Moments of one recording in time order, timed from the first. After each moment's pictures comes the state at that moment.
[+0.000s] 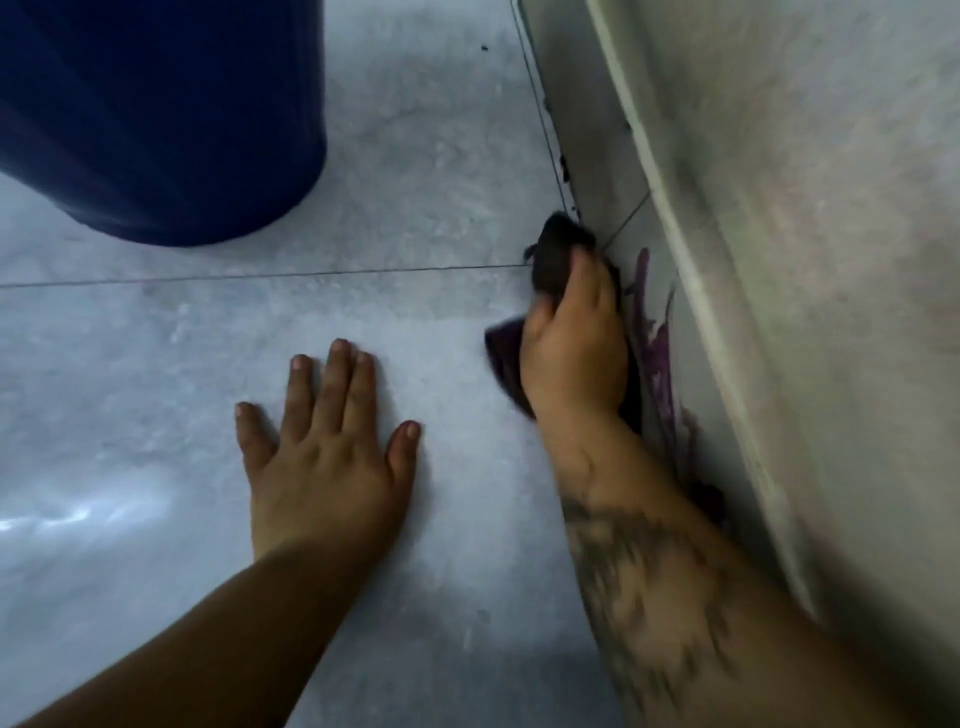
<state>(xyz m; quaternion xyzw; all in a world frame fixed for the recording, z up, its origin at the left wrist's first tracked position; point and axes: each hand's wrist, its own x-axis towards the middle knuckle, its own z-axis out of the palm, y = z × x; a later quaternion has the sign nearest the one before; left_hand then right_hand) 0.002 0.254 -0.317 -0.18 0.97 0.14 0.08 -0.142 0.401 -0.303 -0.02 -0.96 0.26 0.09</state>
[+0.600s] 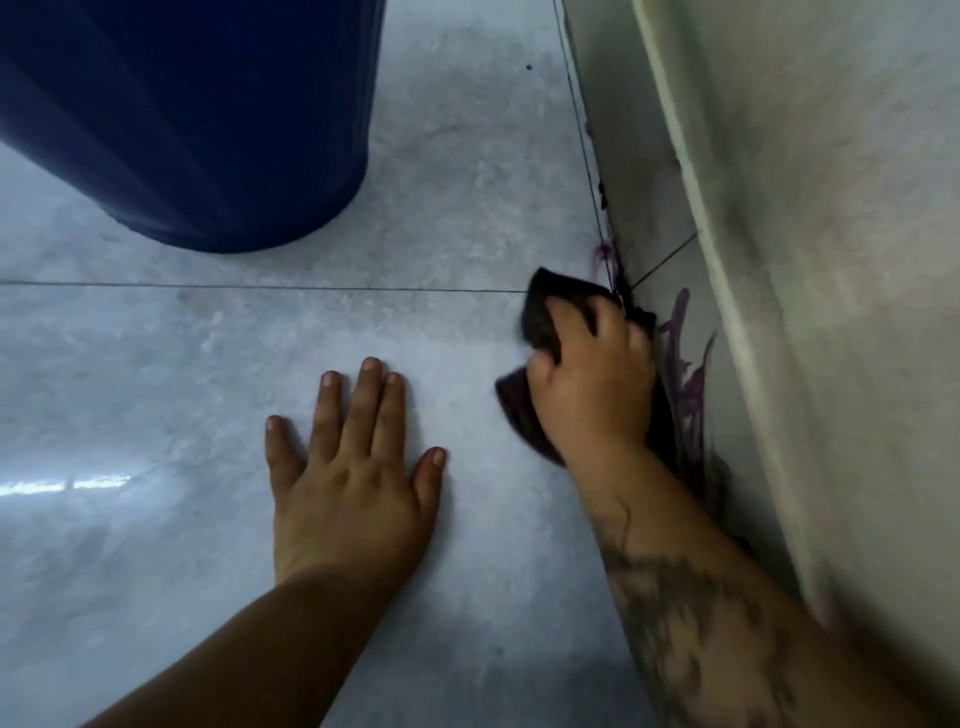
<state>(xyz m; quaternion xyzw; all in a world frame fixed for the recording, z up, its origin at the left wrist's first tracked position) 0.001 0.254 -0.312 -0.19 0.97 0.14 0.10 -0.140 0.400 -0.291 0.09 -0.99 0.09 0.02</state>
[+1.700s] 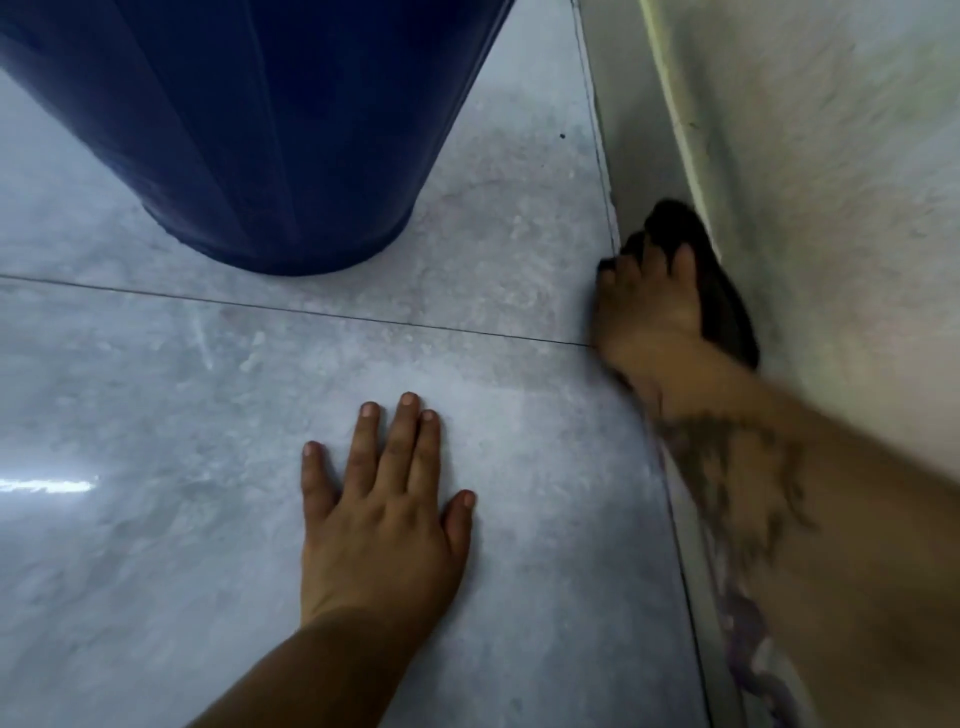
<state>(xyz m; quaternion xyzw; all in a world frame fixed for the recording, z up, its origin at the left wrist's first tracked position) 0.000 0.253 -0.309 -0.18 0.96 0.19 0.06 -0.250 0.376 -0.255 0.18 -0.90 -0.38 -0.06</state>
